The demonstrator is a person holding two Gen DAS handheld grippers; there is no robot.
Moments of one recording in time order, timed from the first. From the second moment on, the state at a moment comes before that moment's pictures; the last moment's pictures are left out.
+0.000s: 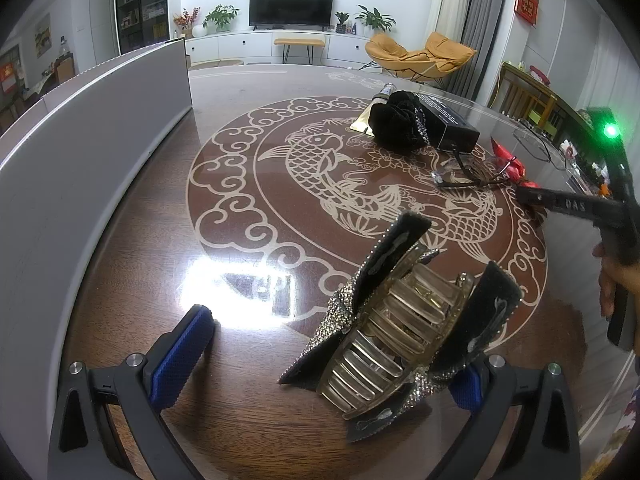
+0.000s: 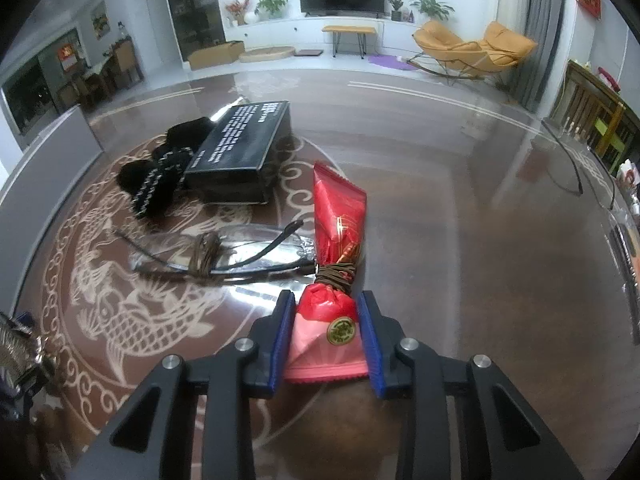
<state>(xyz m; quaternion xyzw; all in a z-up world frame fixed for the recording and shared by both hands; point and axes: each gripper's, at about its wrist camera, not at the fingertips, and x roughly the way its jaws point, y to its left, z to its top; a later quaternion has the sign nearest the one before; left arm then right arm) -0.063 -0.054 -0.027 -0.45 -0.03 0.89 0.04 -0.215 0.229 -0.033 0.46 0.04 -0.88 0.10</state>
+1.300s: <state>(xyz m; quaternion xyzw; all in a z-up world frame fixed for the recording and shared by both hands) -0.064 -0.054 -0.027 -0.45 -0.03 0.89 0.04 -0.068 0.215 -0.044 0.44 0.03 -0.89 0.11</state>
